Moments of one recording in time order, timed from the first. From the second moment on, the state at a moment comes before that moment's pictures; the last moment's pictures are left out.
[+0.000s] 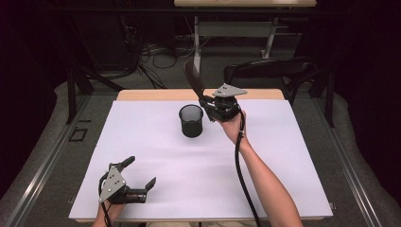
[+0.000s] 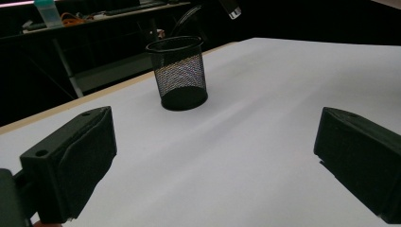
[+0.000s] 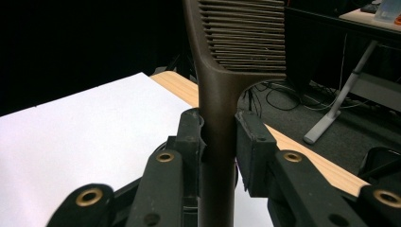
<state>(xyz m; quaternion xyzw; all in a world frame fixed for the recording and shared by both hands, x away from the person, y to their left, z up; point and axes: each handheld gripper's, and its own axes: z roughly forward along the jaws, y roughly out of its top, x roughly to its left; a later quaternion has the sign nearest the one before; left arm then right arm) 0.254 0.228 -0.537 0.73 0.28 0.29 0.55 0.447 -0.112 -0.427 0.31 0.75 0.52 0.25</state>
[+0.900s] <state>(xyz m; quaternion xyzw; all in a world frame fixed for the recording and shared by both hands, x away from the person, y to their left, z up) 0.254 0.229 -0.538 0.73 0.28 0.29 0.55 0.460 -0.100 -0.429 0.31 0.73 0.55 0.27</state>
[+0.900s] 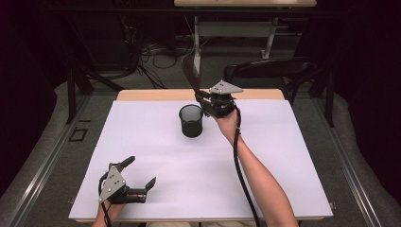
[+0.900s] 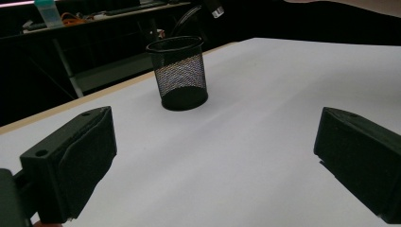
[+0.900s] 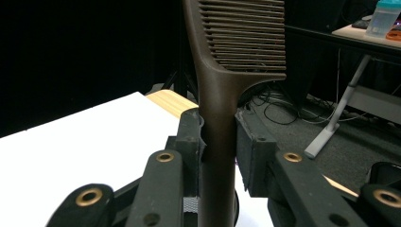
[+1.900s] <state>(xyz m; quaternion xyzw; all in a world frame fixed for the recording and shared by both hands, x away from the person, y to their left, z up) 0.254 0.229 -0.538 0.73 0.28 0.29 0.55 0.470 -0.090 -0.435 0.30 0.71 0.57 0.27</state>
